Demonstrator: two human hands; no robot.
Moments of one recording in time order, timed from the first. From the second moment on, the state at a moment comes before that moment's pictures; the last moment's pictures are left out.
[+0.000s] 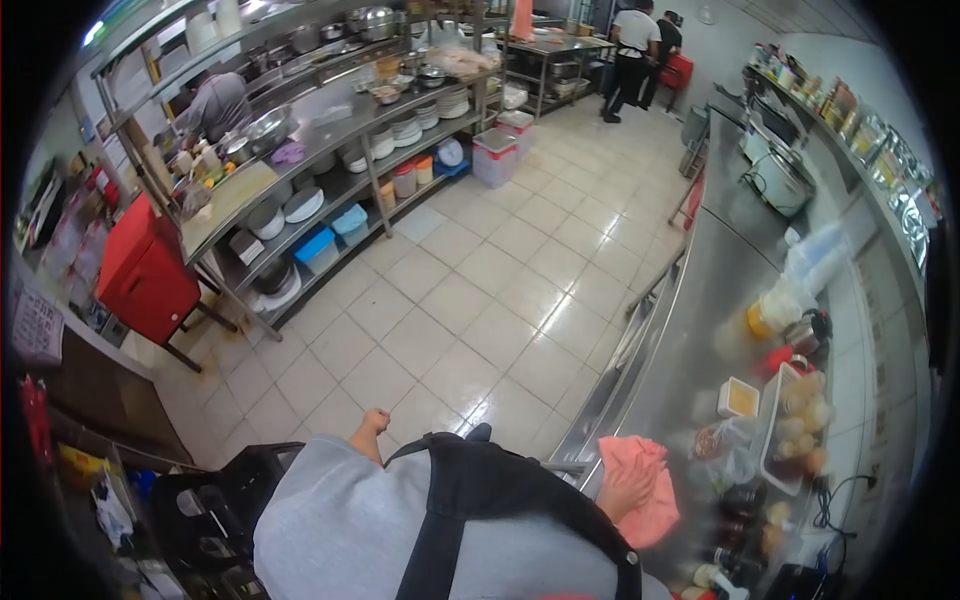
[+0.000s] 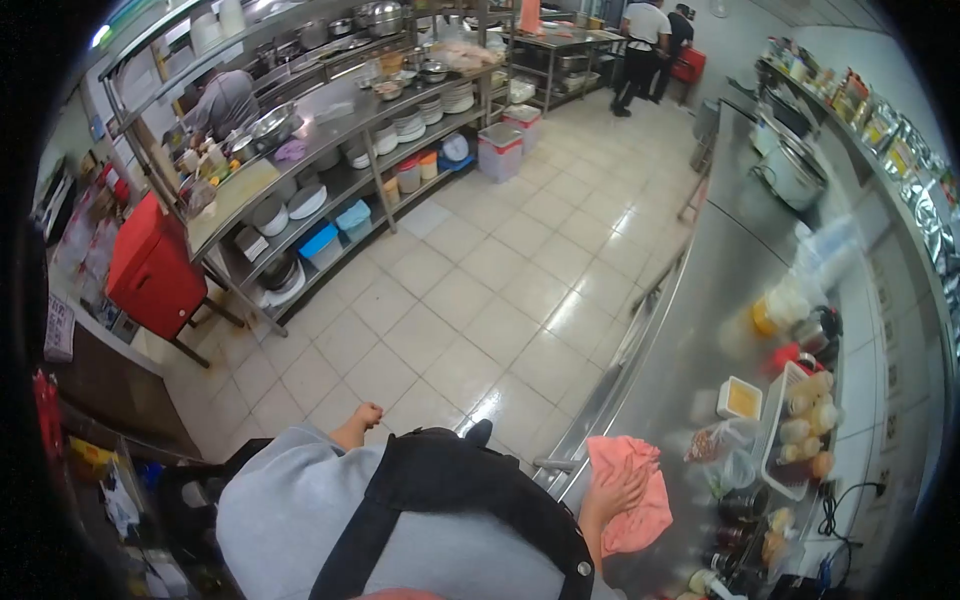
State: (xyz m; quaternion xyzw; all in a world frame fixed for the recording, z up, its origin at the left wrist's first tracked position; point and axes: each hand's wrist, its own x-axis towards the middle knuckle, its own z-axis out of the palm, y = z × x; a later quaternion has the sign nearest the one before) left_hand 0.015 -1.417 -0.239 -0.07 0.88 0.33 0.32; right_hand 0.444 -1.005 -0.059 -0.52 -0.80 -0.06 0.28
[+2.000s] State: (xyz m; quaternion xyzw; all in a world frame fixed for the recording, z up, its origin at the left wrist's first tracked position) left_hand 0.390 -1.061 -0.039 0.93 0.29 0.22 0.07; right_hand 0.567 -1.257 -0.008 -0.79 -0.52 0.03 0.32
